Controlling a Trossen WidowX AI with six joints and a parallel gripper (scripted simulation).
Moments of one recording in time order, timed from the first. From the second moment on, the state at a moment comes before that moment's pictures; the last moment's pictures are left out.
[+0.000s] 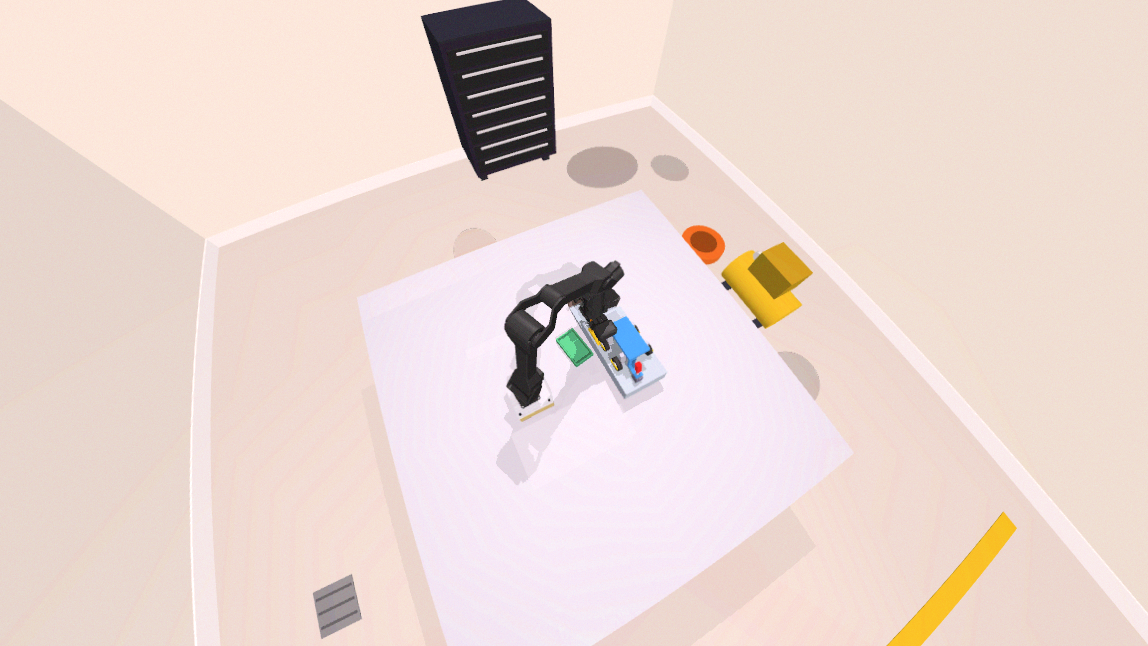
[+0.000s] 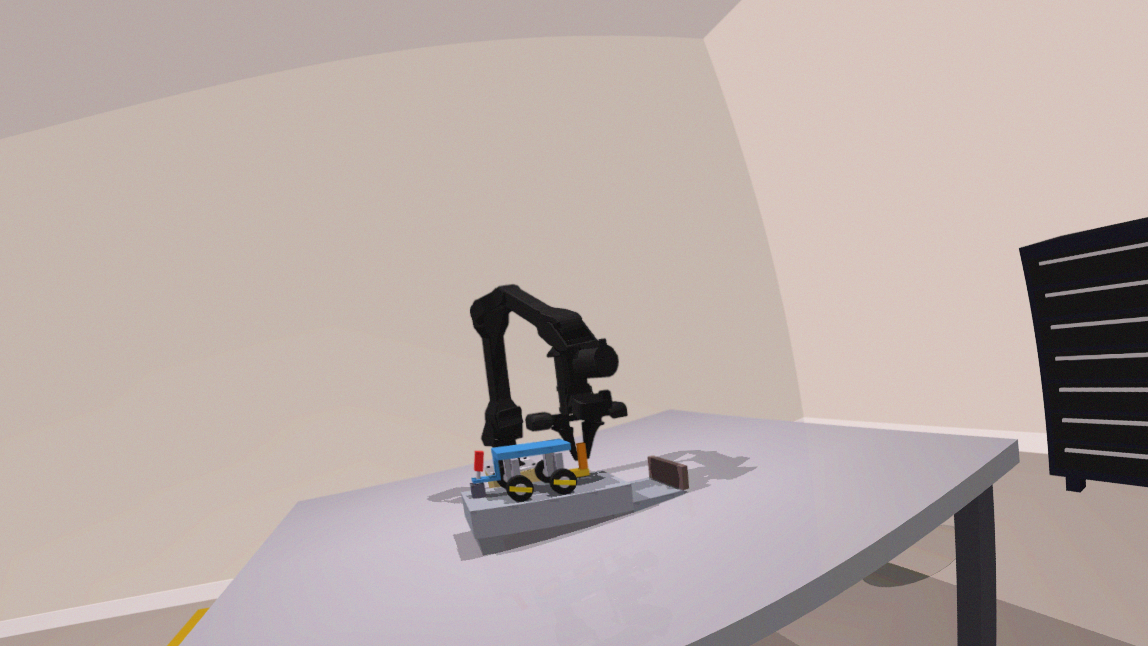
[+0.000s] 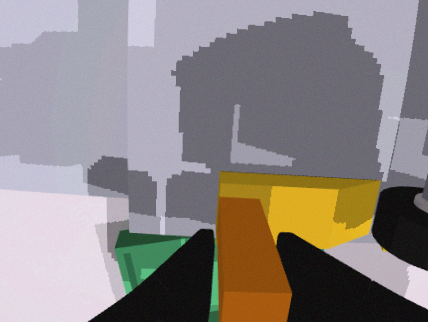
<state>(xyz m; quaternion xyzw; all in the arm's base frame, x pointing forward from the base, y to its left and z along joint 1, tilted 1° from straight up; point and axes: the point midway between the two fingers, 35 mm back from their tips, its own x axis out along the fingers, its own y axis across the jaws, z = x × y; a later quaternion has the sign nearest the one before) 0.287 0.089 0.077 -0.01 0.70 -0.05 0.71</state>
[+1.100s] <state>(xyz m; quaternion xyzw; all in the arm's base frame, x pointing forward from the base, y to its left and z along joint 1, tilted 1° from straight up) 0.307 0.079 0.150 -0.01 0.66 -0.03 0.75</state>
